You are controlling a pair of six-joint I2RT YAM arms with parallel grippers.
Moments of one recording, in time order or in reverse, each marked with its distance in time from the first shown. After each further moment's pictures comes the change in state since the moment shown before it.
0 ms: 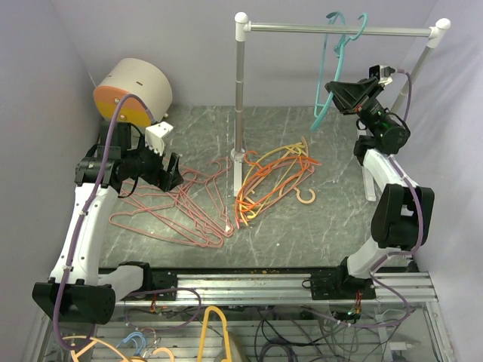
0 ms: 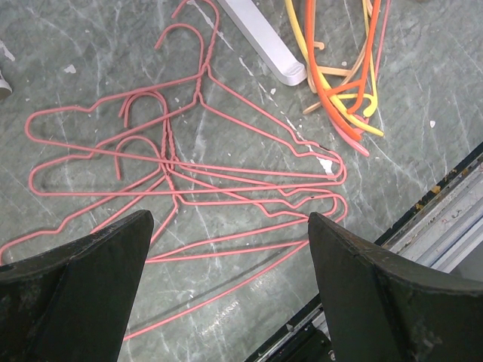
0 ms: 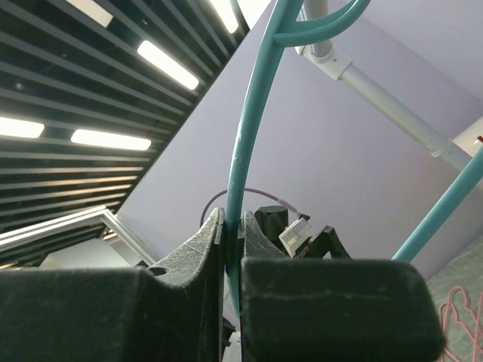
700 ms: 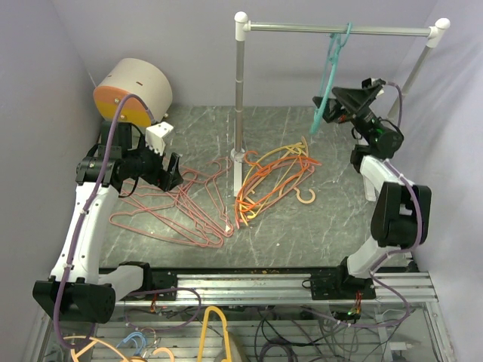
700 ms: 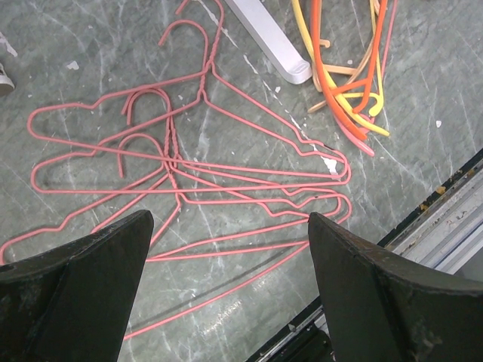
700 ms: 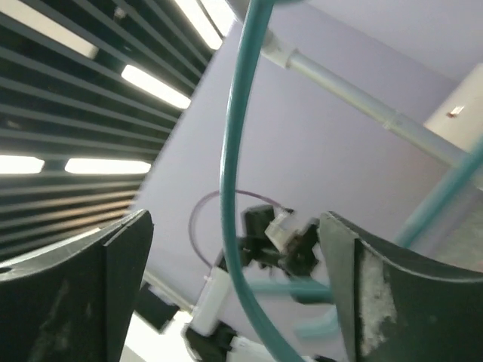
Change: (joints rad) left arm 0.000 0.006 -0.008 0.007 -0.011 0.000; right arm -0.001 0.047 -0.071 -0.003 0.007 0.005
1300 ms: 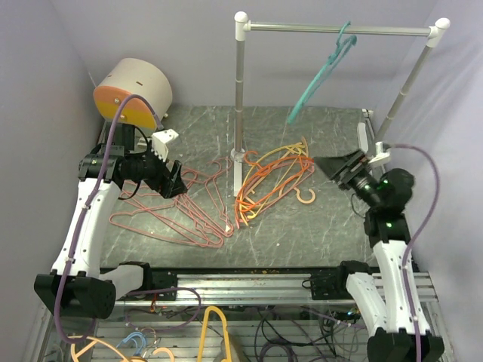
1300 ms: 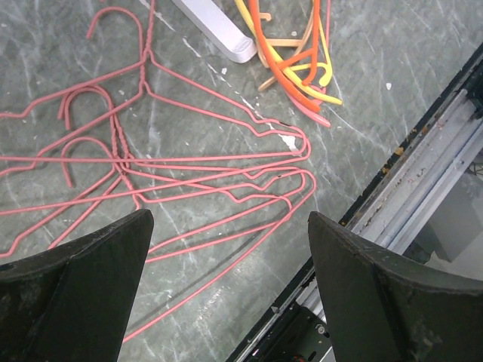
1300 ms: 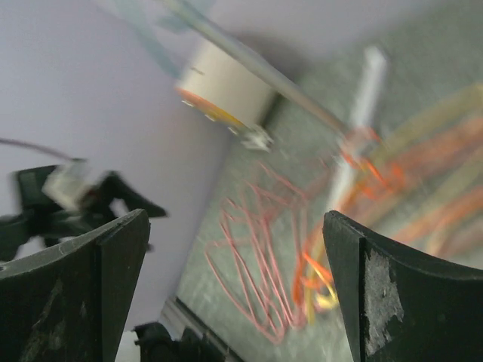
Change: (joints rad) left arm 0.000 0.030 0.001 -0.091 0.131 0.095; right arm 0.009 -1.035 -0.410 -1.441 0.171 -1.139
